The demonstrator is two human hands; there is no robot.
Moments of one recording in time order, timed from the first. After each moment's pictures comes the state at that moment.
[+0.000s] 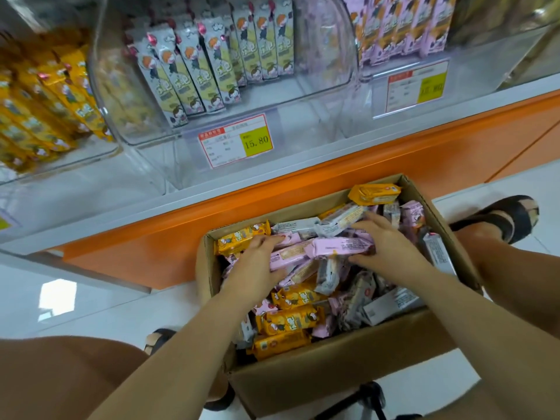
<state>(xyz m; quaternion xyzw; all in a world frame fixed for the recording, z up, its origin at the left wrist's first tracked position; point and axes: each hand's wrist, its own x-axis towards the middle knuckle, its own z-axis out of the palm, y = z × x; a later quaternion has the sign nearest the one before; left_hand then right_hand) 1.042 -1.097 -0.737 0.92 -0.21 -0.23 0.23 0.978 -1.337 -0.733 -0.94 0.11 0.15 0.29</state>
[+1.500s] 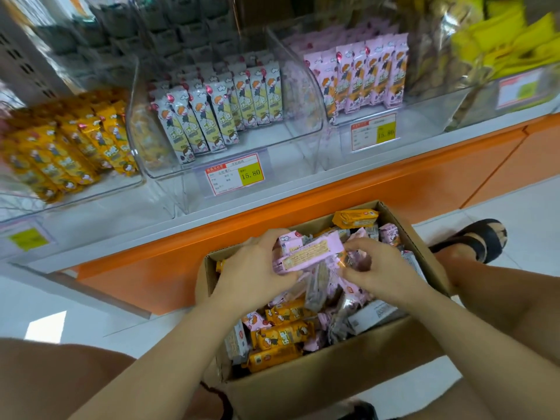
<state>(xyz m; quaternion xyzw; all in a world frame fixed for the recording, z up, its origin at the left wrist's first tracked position) 1.021 -1.111 -0.648 0.93 -0.25 -0.14 0.24 0.939 -1.322 -0.674 -0.88 0.13 0.06 0.46</state>
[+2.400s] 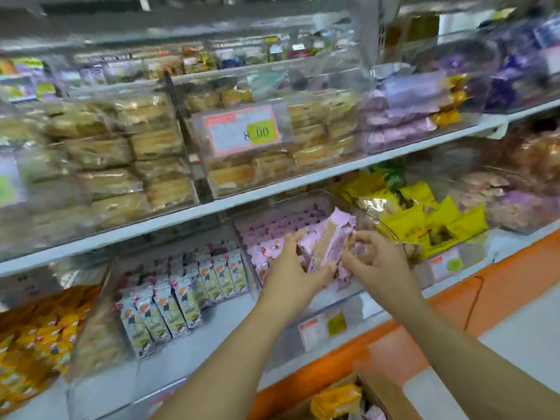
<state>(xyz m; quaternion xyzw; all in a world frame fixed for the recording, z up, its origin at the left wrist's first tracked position) 1.134 -1.301 -0.493 0.84 -0.27 -0.08 0.46 1.073 -1.449 -0.520 -0.82 0.16 -0.30 0.47</state>
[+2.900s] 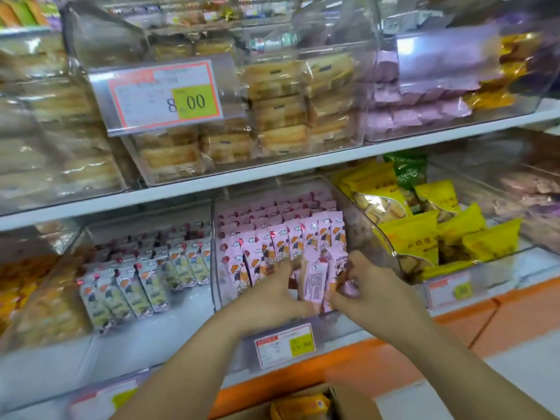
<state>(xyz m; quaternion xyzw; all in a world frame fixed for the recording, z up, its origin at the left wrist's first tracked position) 1.167 -1.335 -0.537 0.86 -0.26 -0.24 0.36 1.085 -1.506 -0.534 -0.95 0.09 -0.10 0.27</state>
